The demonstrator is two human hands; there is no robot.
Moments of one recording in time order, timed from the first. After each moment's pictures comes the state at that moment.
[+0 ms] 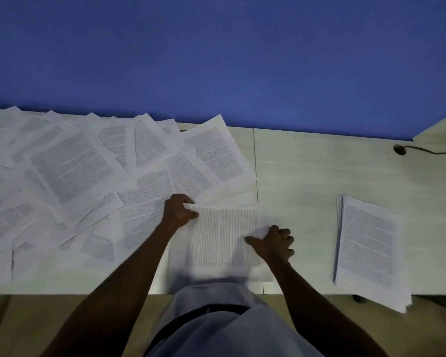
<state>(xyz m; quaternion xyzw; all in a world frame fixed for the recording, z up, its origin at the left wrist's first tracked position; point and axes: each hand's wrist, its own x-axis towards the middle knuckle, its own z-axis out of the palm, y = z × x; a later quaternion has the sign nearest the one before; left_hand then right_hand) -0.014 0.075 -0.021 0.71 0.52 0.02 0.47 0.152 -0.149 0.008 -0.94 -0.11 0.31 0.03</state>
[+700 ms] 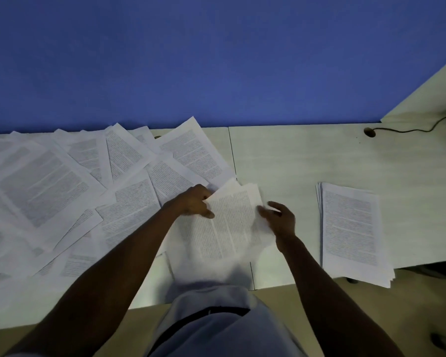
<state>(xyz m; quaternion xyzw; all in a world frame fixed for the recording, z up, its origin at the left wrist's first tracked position) 0.087 0.074 0.016 0.83 0.25 -0.21 0.45 0.218 -0.175 0.016 -0.80 0.07 0.31 0.51</state>
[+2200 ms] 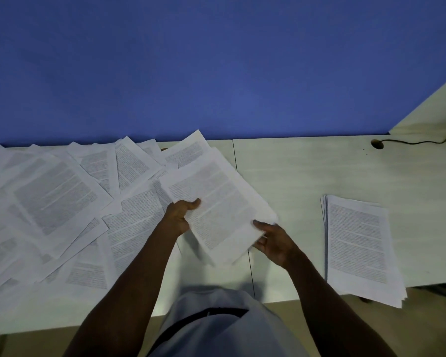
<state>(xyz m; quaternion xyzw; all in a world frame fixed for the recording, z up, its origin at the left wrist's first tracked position) 0.063 0.065 0.016 0.26 0.51 0.10 0.81 0.220 -0.175 0.019 -0.54 0.05 0.57 0.61</state>
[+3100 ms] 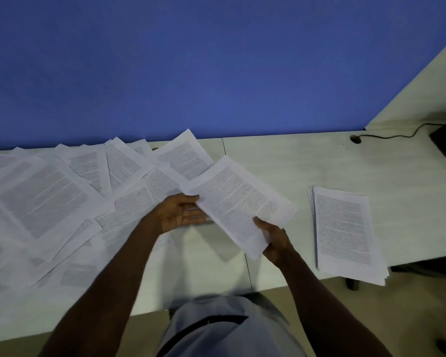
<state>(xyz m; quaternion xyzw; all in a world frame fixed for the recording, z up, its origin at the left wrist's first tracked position) 0.037 0.058 0.065 0.35 0.38 -0.04 0.85 0.191 -0.200 0.023 -0.52 0.05 0.47 0.71</state>
